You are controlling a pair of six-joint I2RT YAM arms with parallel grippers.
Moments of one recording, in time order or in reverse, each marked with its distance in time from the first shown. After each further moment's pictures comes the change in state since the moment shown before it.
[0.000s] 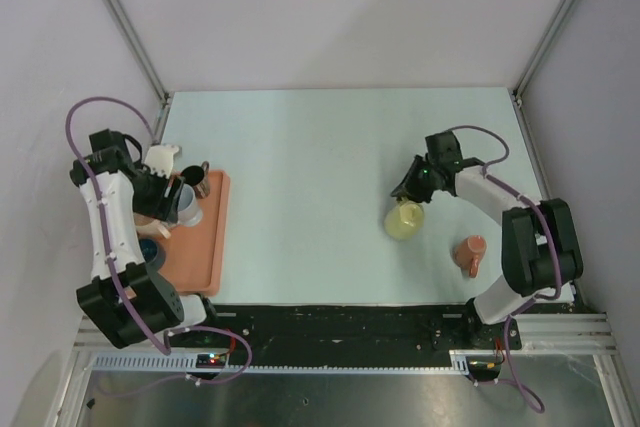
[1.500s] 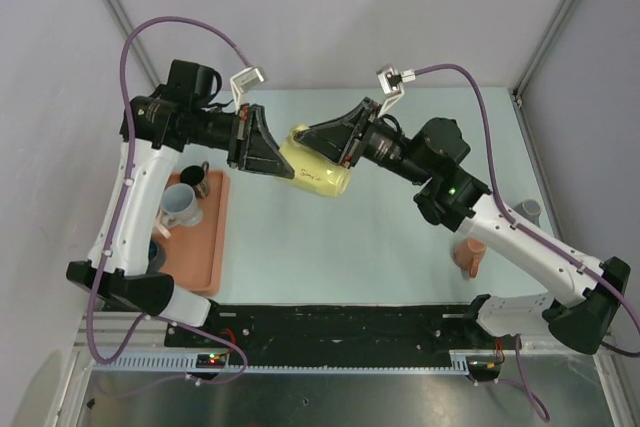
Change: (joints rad) left arm -0.722 0.163 0.643 -0.103 1.164 -0.544; right arm 0.643 -0.345 0.294 0.702 -0.034 0.019
